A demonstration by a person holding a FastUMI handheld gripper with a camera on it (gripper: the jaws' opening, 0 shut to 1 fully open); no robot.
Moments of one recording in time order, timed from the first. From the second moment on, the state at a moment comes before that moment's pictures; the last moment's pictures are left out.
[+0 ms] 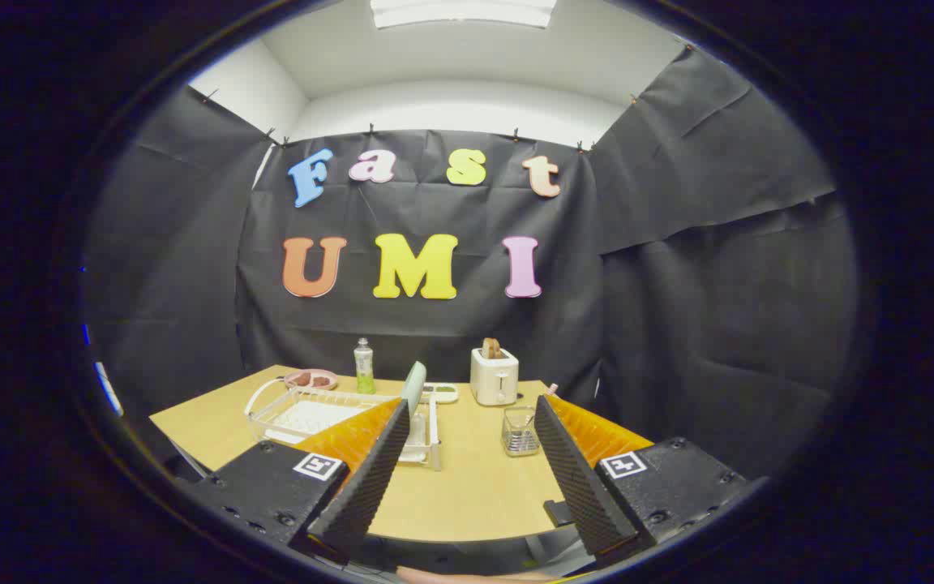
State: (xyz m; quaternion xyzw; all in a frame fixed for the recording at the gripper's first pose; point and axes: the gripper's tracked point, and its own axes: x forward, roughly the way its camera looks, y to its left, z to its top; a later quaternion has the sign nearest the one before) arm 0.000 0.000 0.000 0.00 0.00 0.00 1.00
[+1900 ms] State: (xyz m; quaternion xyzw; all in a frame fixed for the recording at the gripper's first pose) arm 0.246 0.086 0.036 -0.11 0.20 -0.02 0.97
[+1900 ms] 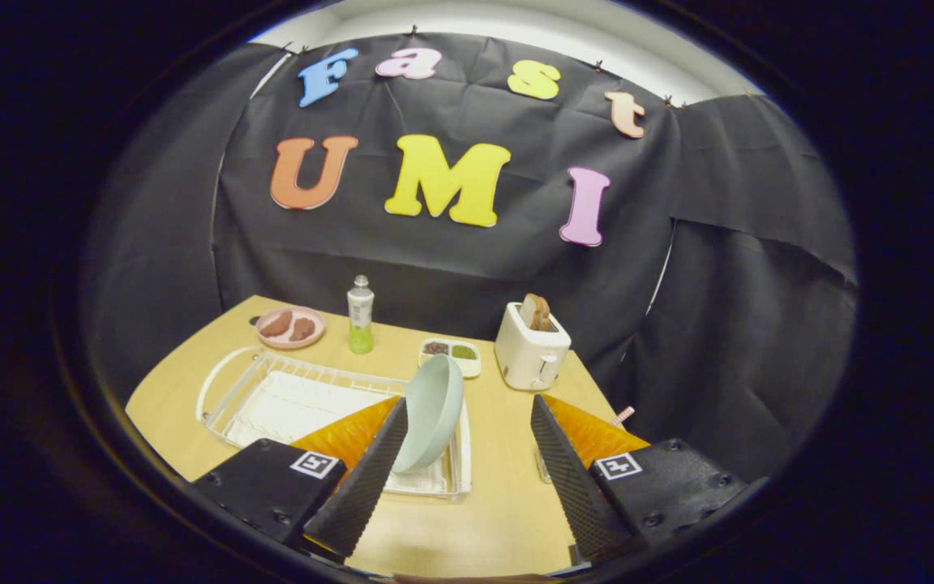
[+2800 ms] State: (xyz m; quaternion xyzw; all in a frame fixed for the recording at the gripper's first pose) arm 0.364 0.111 -0.015 -0.22 0.44 -0.07 0.87
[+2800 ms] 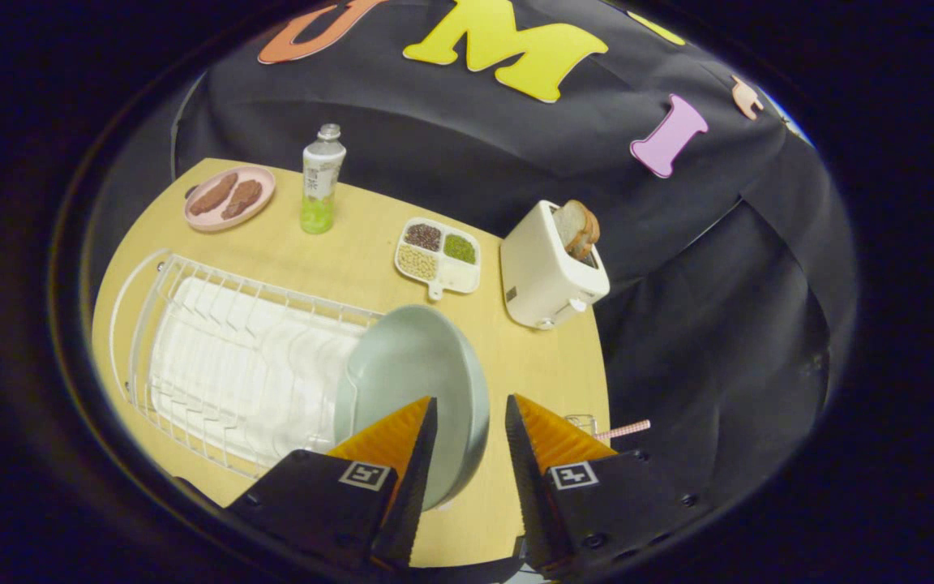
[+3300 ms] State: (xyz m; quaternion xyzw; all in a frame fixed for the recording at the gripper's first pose) arm 0.364 0.102 -0.033 -0.17 0.50 -0.10 0.84
